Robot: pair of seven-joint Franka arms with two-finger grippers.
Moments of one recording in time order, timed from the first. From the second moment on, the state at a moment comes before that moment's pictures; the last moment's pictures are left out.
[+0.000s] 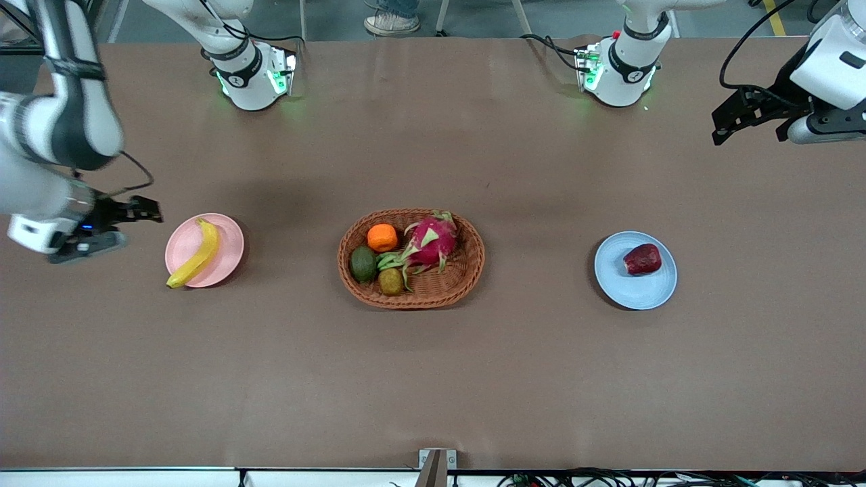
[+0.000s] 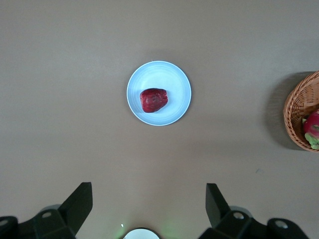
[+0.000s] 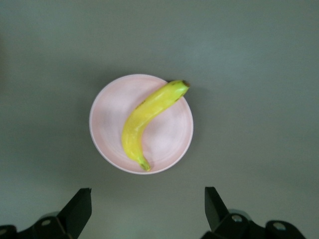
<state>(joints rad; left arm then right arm) -0.03 -0.13 -0.11 -1.63 0.01 1.49 -0.18 -0.21 0.09 0.03 -1.89 0.00 1.84 -0.43</state>
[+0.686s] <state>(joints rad) -0.03 -0.13 -0.11 -1.63 0.01 1.49 -0.18 -0.20 0.09 0.05 -1.48 0.02 1.56 -0.08</state>
